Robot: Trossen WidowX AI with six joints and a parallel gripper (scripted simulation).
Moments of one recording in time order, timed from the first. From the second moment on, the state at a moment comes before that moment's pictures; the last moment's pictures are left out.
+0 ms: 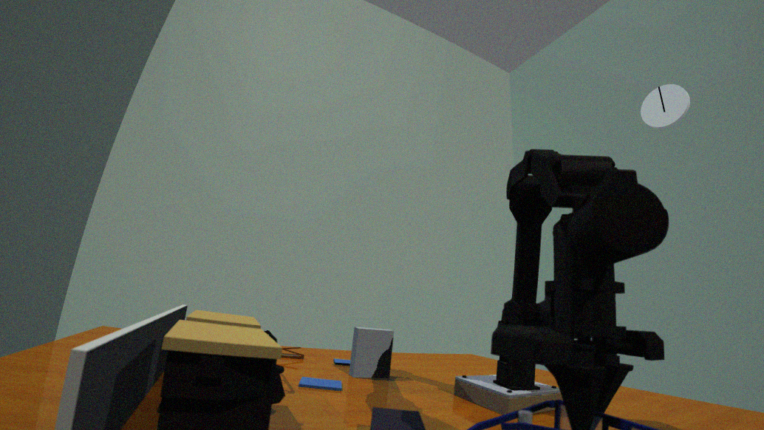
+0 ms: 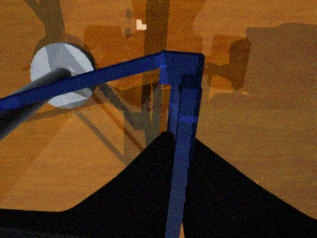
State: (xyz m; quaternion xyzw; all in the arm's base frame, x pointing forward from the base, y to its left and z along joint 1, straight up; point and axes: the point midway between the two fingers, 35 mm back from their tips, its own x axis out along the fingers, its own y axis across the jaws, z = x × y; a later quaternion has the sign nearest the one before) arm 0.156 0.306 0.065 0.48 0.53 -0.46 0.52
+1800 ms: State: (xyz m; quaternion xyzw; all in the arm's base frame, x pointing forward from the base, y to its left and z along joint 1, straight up) arm 0.148 0.325 0.067 0.48 0.53 -0.46 0.52
